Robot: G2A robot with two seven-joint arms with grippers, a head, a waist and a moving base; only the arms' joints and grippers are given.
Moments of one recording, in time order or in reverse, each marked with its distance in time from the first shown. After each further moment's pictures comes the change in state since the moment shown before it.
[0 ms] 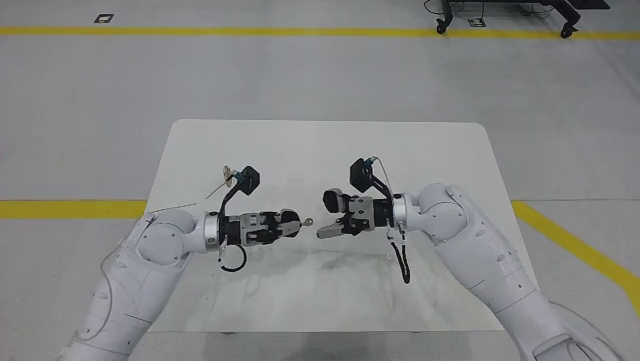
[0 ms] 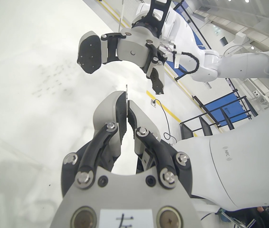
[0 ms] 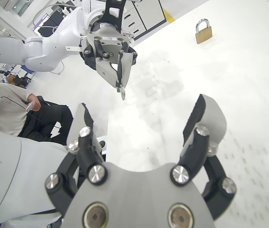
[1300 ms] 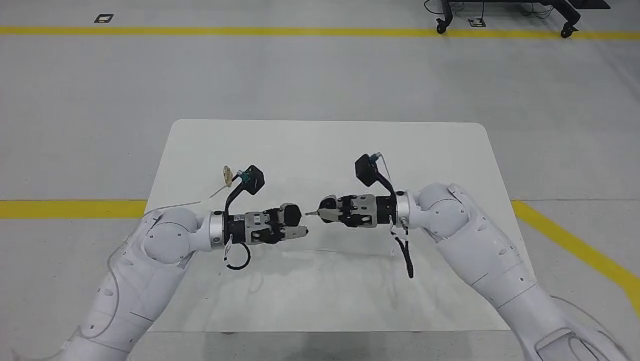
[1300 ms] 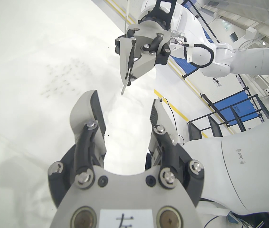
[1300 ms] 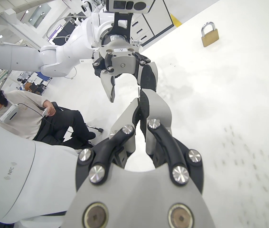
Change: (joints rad) left arm -0.029 0.017 0.053 0.013 0.064 -0.003 0.076; right arm 0.019 0.024 -0.013 0.057 0.100 -0.049 -0.039
